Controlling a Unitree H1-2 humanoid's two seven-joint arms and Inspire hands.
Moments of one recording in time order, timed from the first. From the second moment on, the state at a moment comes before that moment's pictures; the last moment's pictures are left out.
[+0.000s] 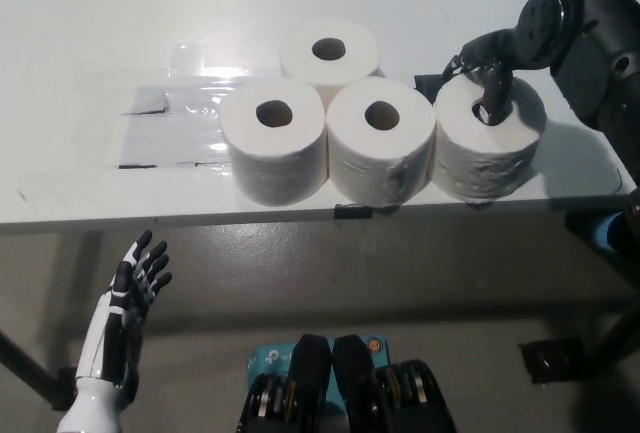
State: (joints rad) left_arm 0.03 0.11 0.03 -0.22 -0.06 0.10 -0.04; right_arm -1.41 -0.25 0.63 1.37 -0.55 0.01 0.70
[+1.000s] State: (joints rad) left_arm 0.02 0.11 0.04 -0.22 -0.07 0.10 -0.04; right_arm -1.37 -0.26 0.72 1.38 -0.62 0.03 0.50
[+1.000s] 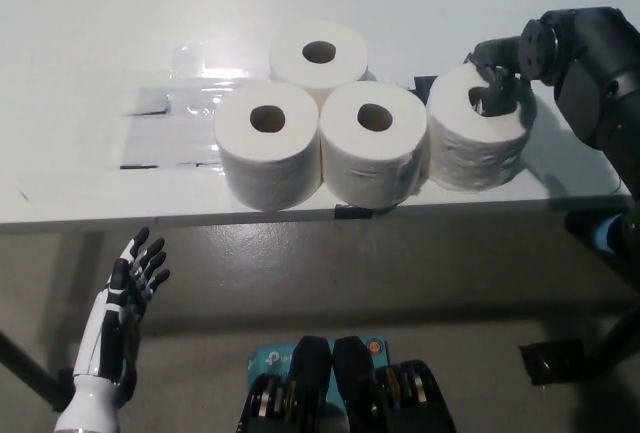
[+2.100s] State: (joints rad) left_arm 0.02 0.11 0.05 -0.22 -0.07 0.10 -0.04; right_arm -1.28 -0.44 0.49 0.98 -0.66 0.07 0.17
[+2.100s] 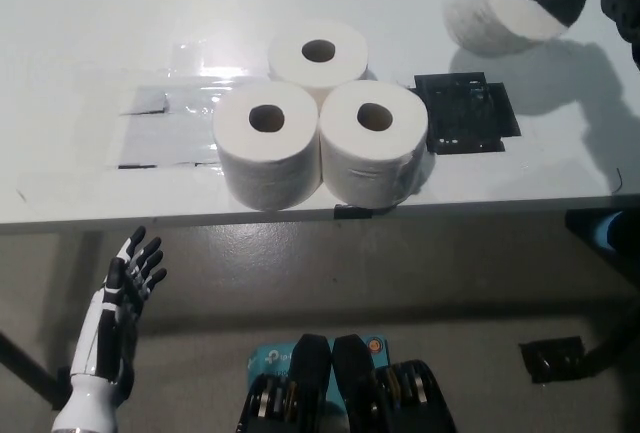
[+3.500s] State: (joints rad) left_arm 0.02 0.11 0.05 -0.22 -0.07 0.09 -0.04; right_arm -1.15 -0.34 0.54 0.38 -0.66 0.24 0.45
